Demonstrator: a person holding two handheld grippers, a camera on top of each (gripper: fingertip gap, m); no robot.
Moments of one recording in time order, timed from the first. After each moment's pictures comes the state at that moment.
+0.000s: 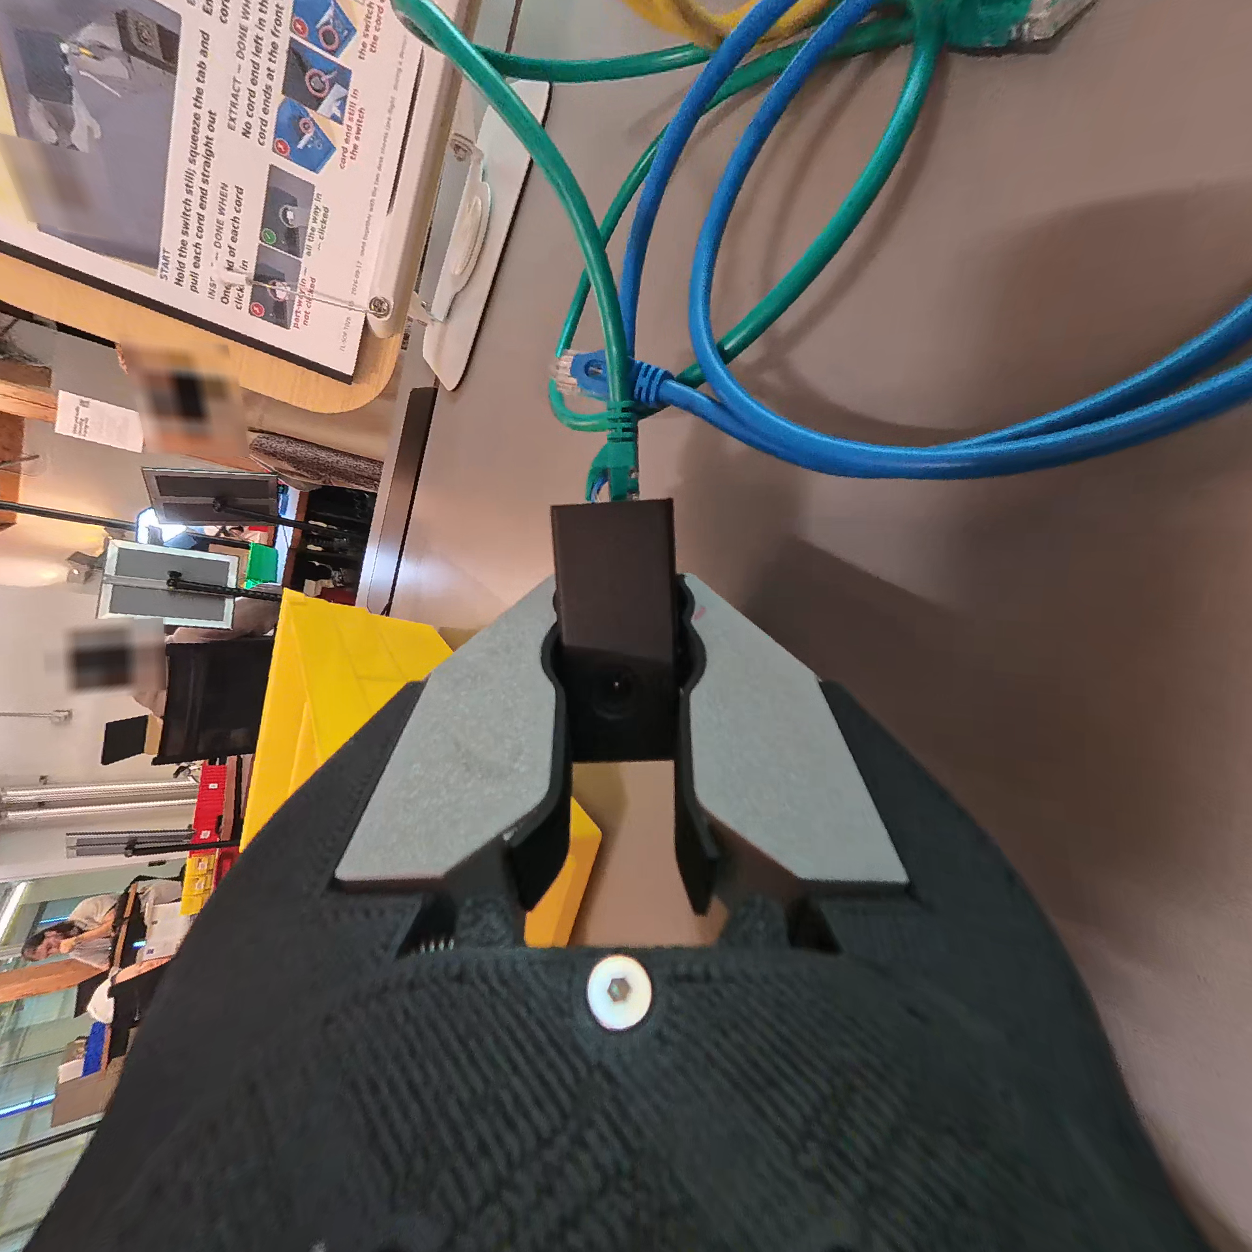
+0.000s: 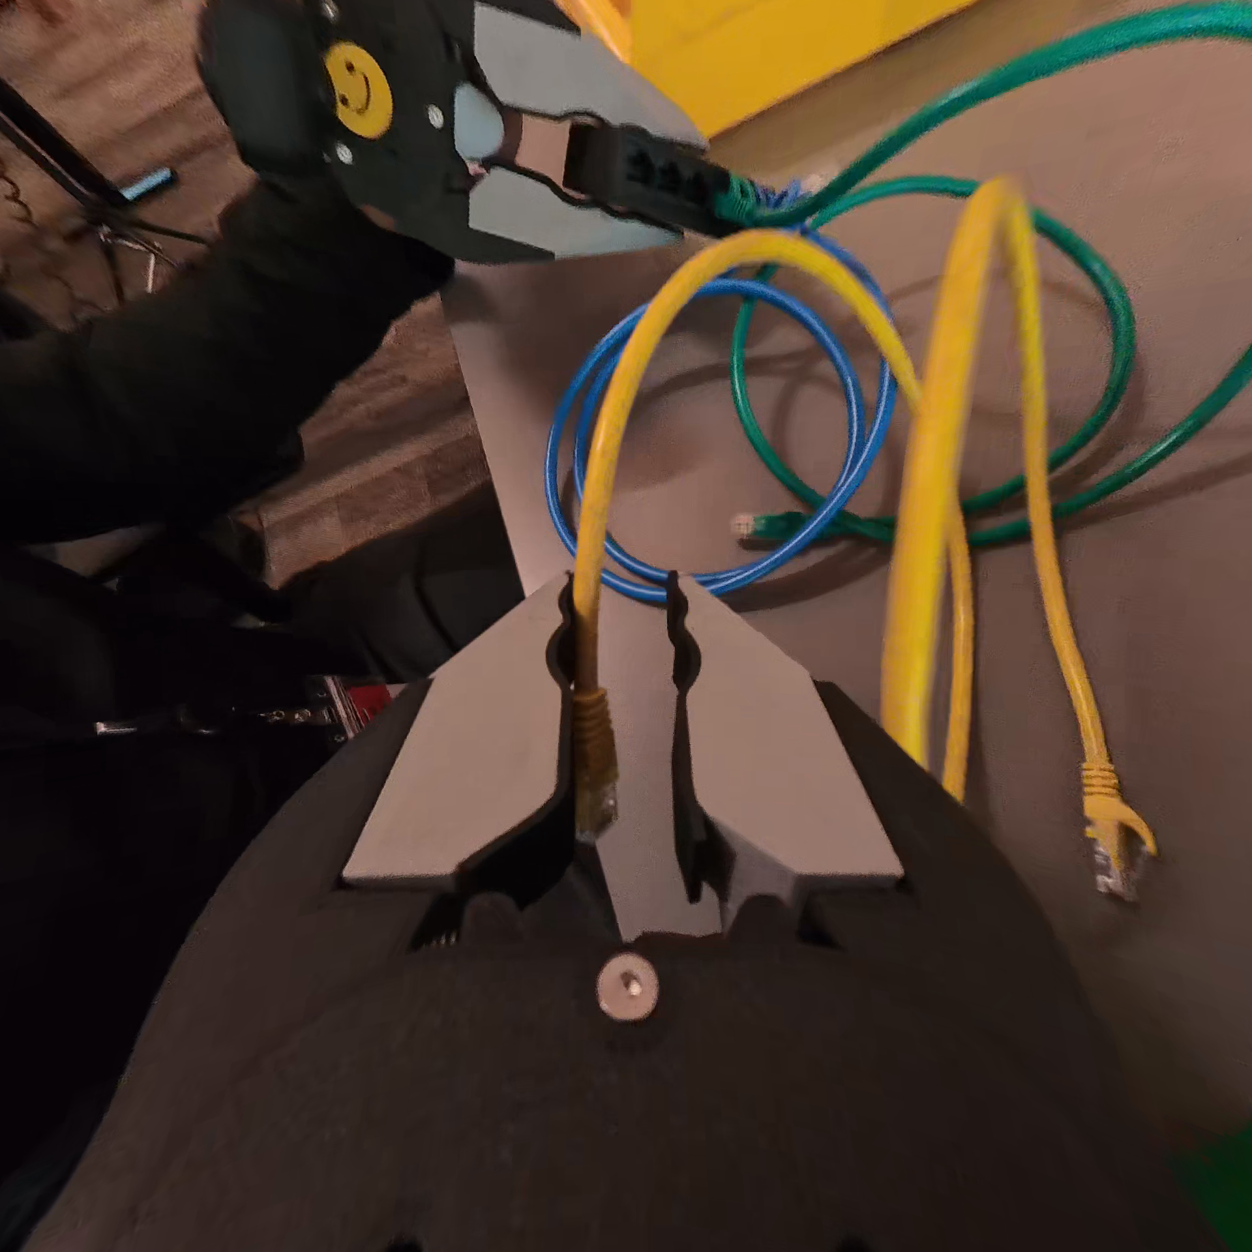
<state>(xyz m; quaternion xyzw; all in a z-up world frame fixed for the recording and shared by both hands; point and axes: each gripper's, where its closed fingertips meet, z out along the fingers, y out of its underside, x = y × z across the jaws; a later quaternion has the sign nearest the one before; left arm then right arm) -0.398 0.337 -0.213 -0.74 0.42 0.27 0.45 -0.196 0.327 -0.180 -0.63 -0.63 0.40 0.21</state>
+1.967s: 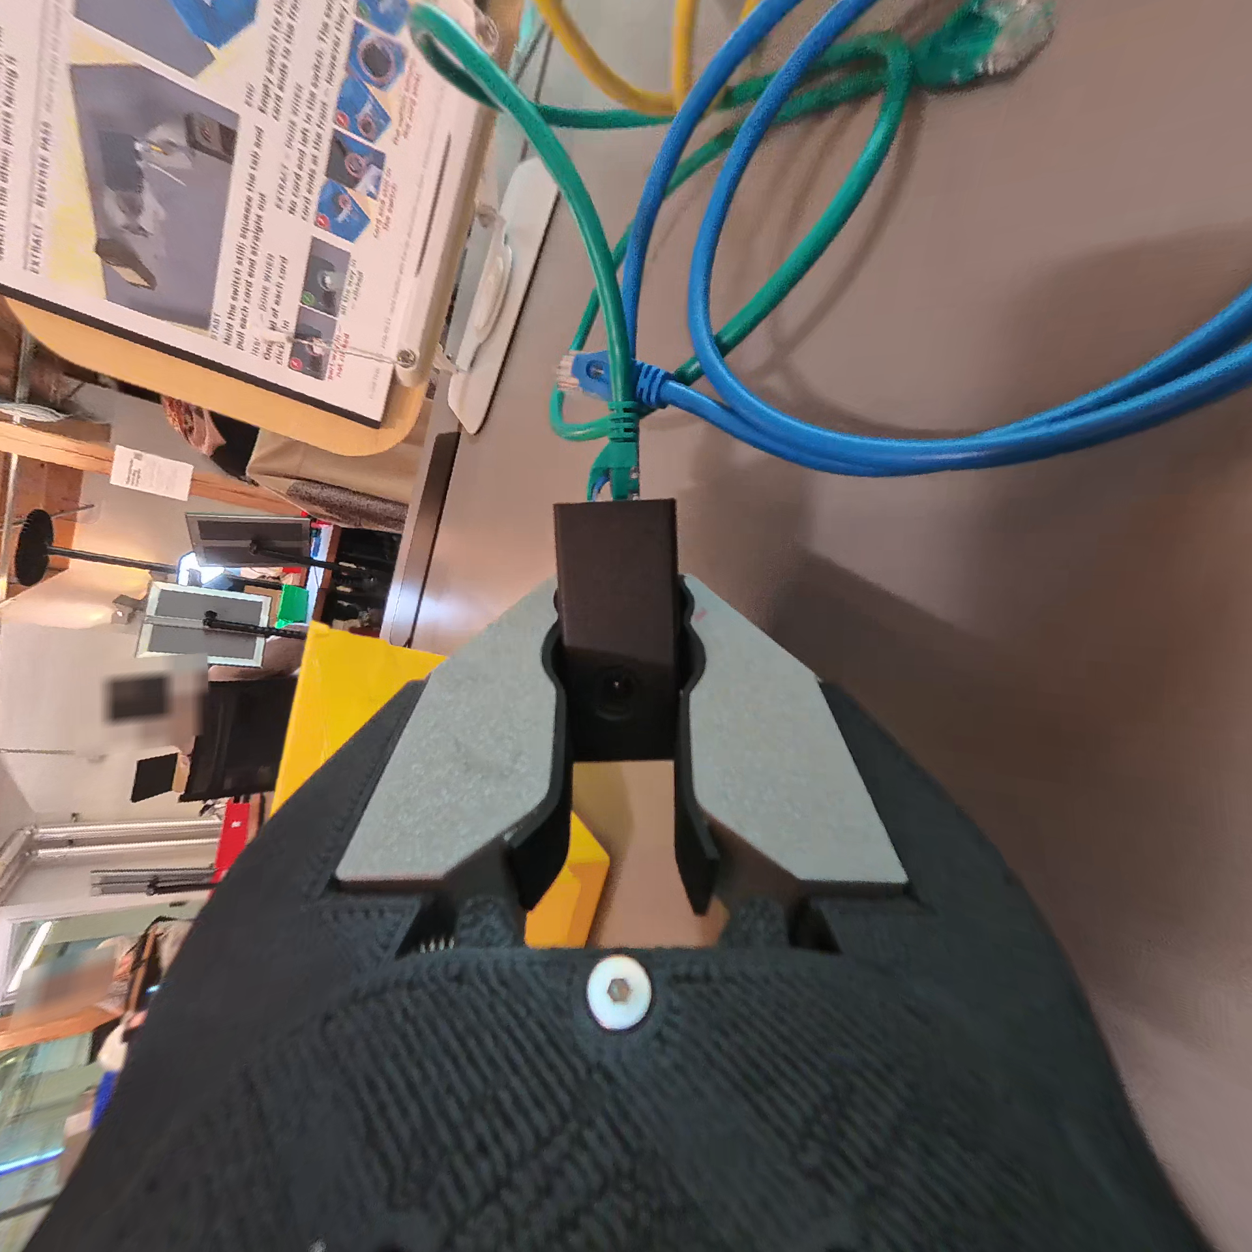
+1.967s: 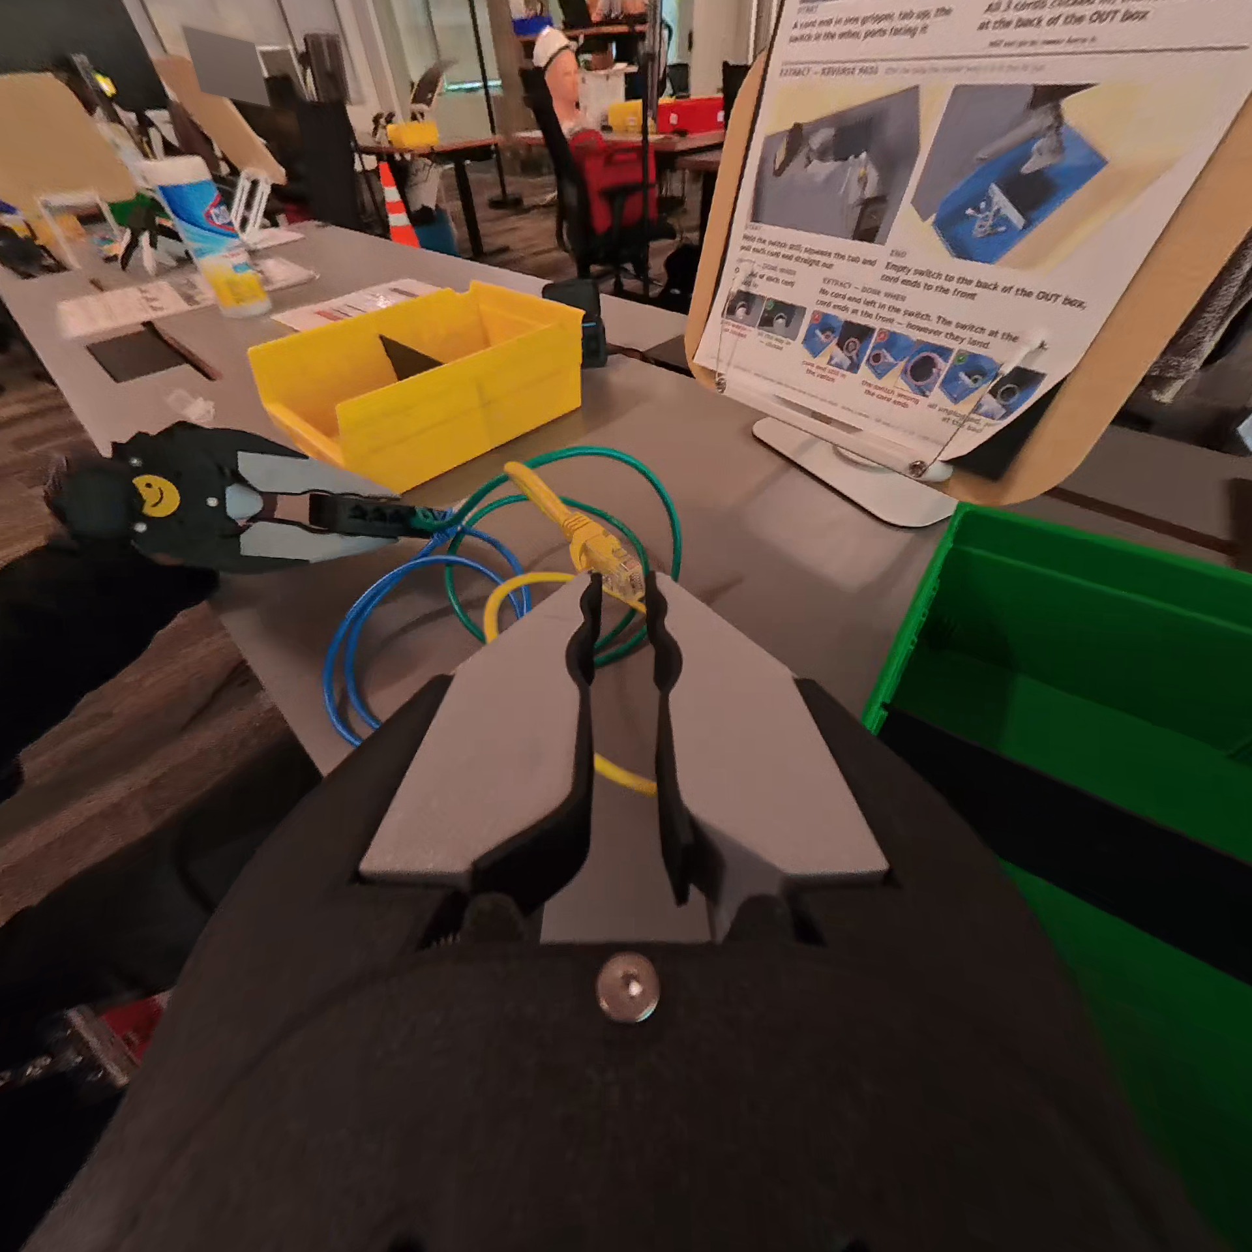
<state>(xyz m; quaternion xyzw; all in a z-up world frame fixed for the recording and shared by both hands) -0.391 0.337 -0.208 -0.71 0.44 0.27 0.48 -0.125 0.425 -0.075 -0.66 -0.44 0.37 0.49</state>
